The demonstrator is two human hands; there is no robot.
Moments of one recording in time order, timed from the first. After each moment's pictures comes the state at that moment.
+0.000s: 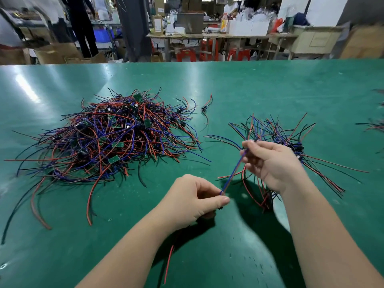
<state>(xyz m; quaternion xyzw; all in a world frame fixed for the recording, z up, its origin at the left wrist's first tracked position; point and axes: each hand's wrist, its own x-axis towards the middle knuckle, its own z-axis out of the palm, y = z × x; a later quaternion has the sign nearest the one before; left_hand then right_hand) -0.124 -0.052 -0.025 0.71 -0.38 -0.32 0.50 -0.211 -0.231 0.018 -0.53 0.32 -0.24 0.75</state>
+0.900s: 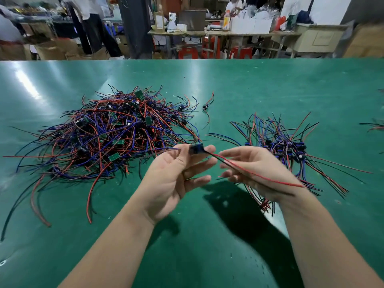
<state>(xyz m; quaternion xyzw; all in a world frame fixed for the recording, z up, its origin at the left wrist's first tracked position) -0.115 -0.043 0.014 0.41 -0.22 -0.41 0.78 -0.207 -0.209 0.012 -0.63 0.21 -0.12 0.74</state>
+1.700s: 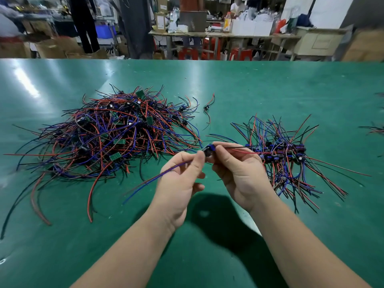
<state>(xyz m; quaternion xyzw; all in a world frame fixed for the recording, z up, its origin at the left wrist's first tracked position) -0.135 -0.057 0.001 0.53 -0.16 -0.26 0.79 -0.187 -0.165 0.008 -0.47 0.12 -0.25 0.83</state>
